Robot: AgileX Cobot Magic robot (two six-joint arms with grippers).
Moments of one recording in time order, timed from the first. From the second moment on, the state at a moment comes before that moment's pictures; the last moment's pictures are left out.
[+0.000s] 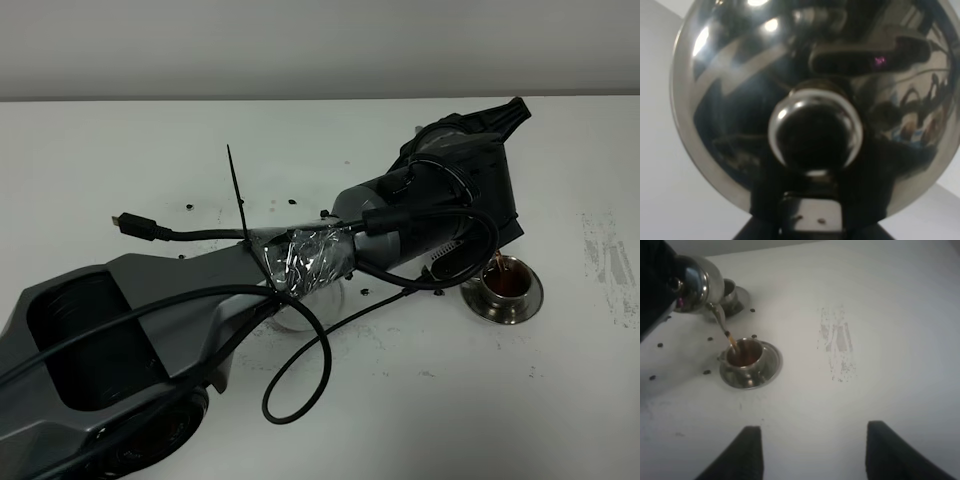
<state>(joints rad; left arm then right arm) -0.97 2.40 -2.10 0.90 0.80 1.26 -0.09 -0.01 -0.52 0.12 1.12 -0.02</state>
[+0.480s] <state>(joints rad) -0.97 2.40 -2.10 0.91 0.79 1.26 -0.09 -0.01 -0.52 0.12 1.12 -0.02</state>
